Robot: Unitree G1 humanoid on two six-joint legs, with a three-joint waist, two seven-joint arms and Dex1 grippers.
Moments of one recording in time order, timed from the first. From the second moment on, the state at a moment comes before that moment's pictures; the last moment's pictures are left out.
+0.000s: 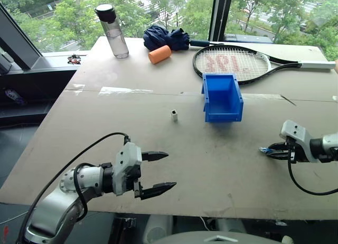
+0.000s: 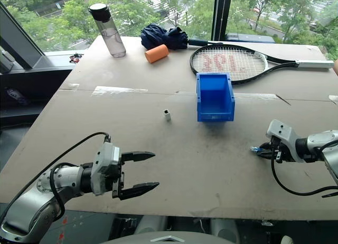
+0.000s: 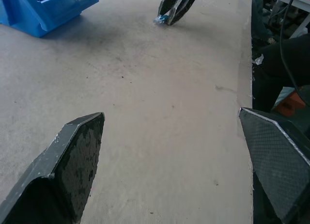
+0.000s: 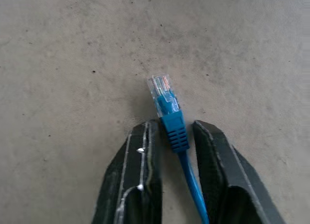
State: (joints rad) left arm 0.23 0.78 0.07 -0.58 -0.59 0.40 -1.02; right arm -0.19 -1.07 0.10 0.01 0.27 0.46 1.15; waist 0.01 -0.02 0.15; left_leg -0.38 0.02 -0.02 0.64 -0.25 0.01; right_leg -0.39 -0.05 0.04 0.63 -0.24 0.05
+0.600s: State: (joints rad) left arm 0.03 0.76 0.00 -0.52 -0.49 0.40 -0.93; right arm -0.56 -0.65 0.48 -0.16 0.14 0.70 1.03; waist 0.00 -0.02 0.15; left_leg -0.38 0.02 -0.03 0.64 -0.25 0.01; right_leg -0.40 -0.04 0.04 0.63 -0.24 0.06
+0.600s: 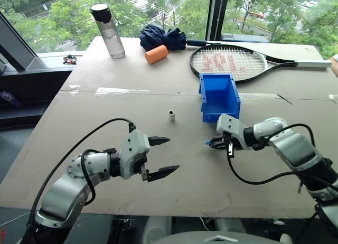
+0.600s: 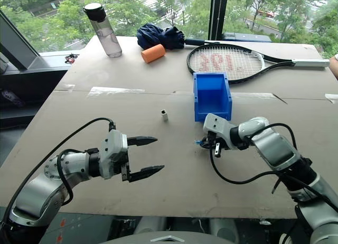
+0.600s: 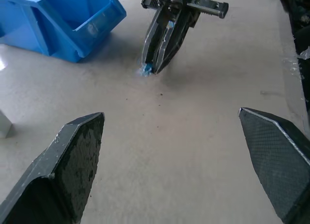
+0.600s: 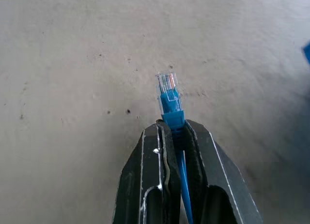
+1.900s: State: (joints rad) left arm -0.55 0.46 -0.29 0.09 -0.47 0.60 -1.30; right arm 0.41 -0.40 -0.13 -0.78 0.62 0.66 0.63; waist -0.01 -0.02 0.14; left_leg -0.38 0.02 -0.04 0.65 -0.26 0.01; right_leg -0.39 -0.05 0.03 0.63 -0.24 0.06
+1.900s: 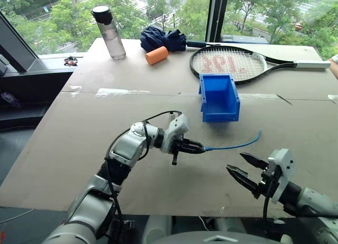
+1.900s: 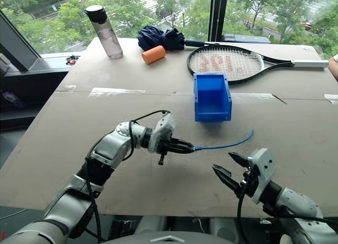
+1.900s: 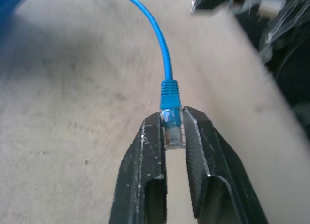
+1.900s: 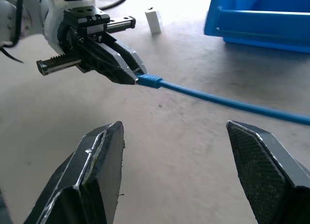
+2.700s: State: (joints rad) left arm -0.55 0.53 0.00 -0.17 -0.98 1.17 -1.09; right arm 0.06 -0.32 -0.07 -0.70 1.35 0.82 0.26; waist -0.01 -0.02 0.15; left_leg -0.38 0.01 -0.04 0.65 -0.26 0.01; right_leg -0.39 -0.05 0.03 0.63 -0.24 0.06
